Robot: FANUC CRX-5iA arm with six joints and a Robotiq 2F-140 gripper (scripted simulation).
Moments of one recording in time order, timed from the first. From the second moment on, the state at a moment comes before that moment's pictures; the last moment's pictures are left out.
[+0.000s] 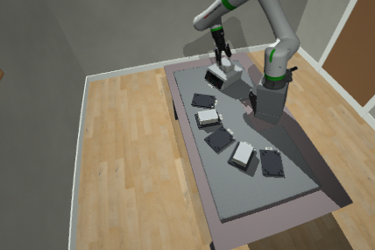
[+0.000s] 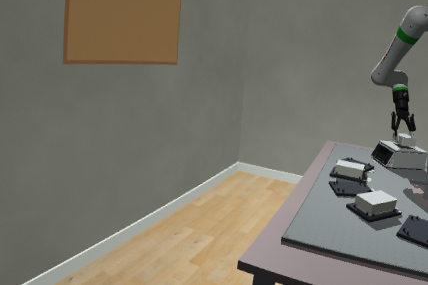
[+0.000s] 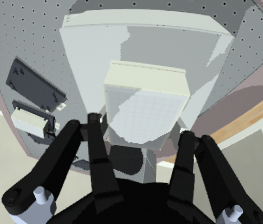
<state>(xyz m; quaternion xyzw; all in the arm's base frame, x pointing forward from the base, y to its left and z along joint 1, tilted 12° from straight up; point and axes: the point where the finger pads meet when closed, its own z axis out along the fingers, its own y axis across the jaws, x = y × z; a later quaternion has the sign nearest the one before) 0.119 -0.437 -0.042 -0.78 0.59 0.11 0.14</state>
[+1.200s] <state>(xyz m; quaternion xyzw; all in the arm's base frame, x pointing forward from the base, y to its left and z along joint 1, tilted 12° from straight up) 0.113 -0.429 0.006 -0.78 0.59 0.11 0.14</state>
